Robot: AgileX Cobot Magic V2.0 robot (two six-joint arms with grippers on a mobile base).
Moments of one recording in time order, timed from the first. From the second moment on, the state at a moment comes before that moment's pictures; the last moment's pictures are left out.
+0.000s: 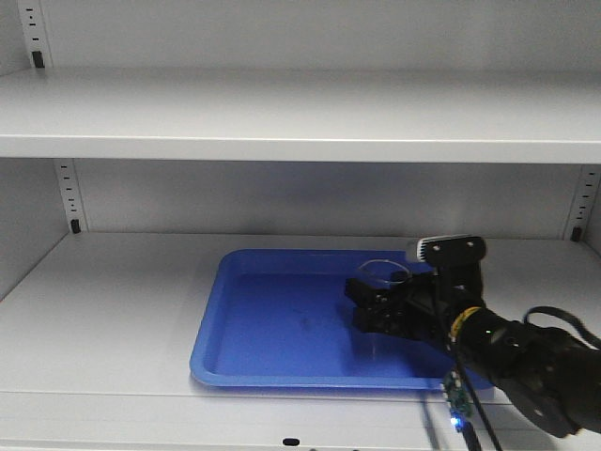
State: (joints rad) left arm -0.11 -0.01 0.03 0.10 0.10 -0.03; right arm 0.26 1.78 -1.07 -0.51 -0.48 0.50
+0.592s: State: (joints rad) left arm -0.11 -0.01 0.03 0.10 0.10 -0.03; right arm 0.26 1.84 -1.12 -0.54 -0.50 0.37
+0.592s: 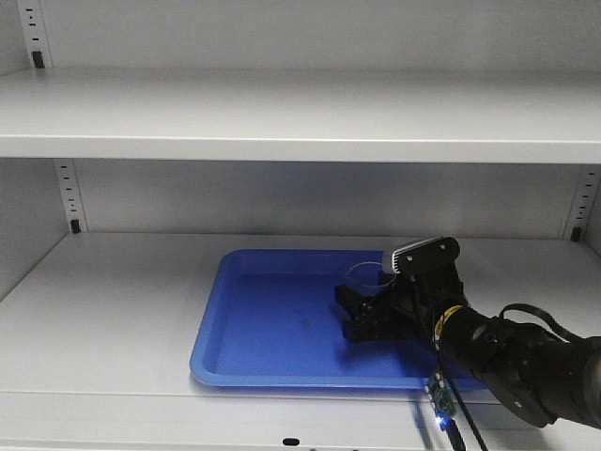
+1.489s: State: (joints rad) left arm -0.11 -0.01 0.03 0.10 0.10 -0.03; right arm 0.26 1.57 -1.11 -0.55 -0.25 0.42
